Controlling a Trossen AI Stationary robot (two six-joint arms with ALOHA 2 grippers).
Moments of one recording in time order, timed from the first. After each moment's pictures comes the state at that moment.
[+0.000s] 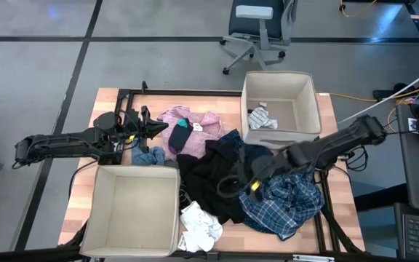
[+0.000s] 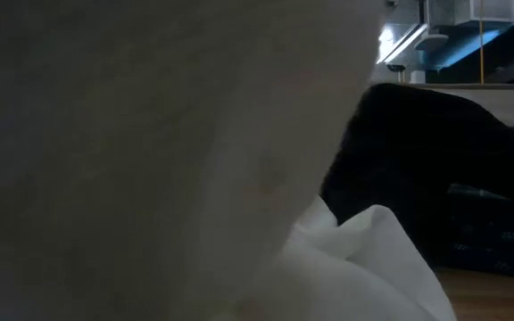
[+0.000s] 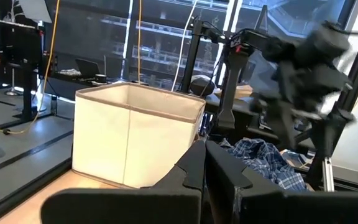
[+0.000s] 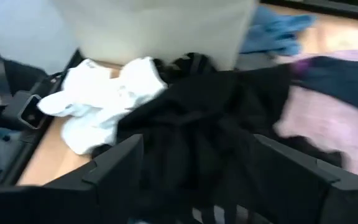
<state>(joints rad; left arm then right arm) 0.26 0.53 0.29 0.35 0.06 -0.19 0.37 1.43 1.19 -0.44 0.12 0.07</state>
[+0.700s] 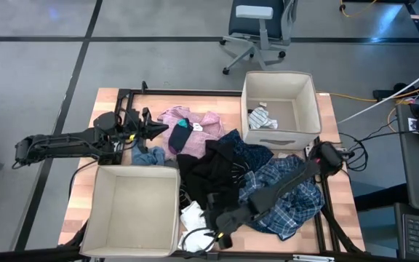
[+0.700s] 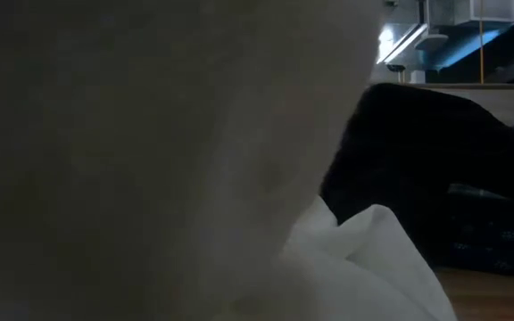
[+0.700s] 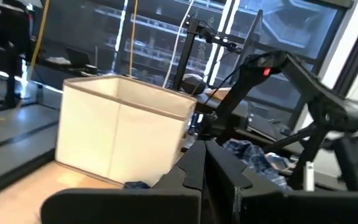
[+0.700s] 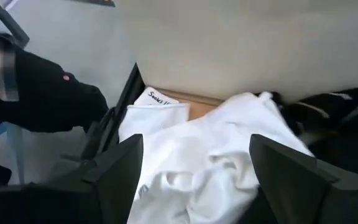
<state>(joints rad) 0.26 0.53 0.29 0.34 0.10 -0.28 0.56 2.03 1.57 -0.23 0.18 0.23</state>
